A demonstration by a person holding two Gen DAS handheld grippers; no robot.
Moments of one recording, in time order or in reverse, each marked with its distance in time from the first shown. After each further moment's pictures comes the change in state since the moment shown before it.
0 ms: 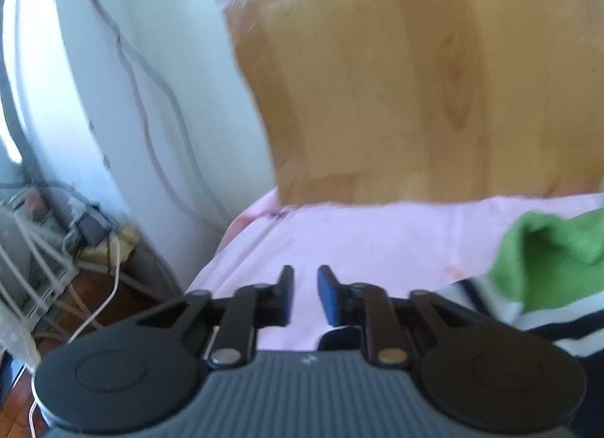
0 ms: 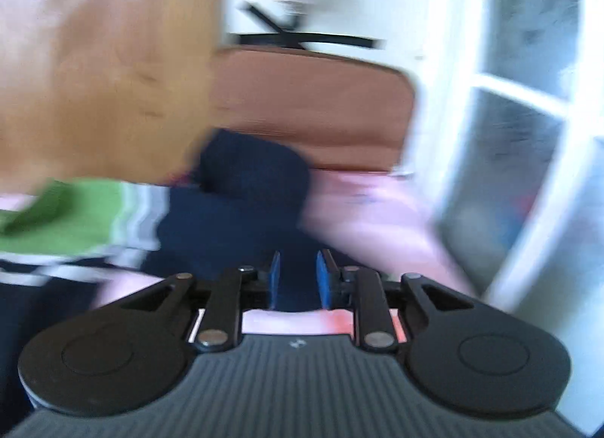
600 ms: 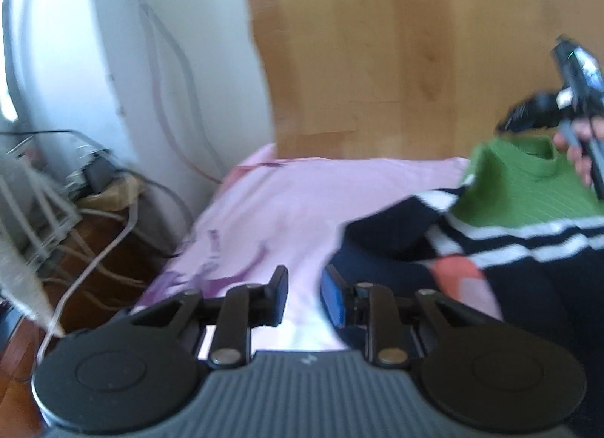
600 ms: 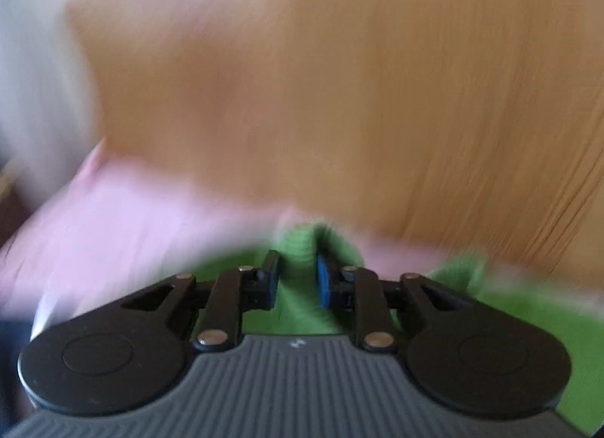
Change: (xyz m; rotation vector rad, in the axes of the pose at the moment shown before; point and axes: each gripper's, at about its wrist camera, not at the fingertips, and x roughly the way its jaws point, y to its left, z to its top) left arm -0.066 0.054 -0.049 -0.050 0.076 -0.095; right arm 0.203 0.357 0.099 -0.105 0.160 0.533
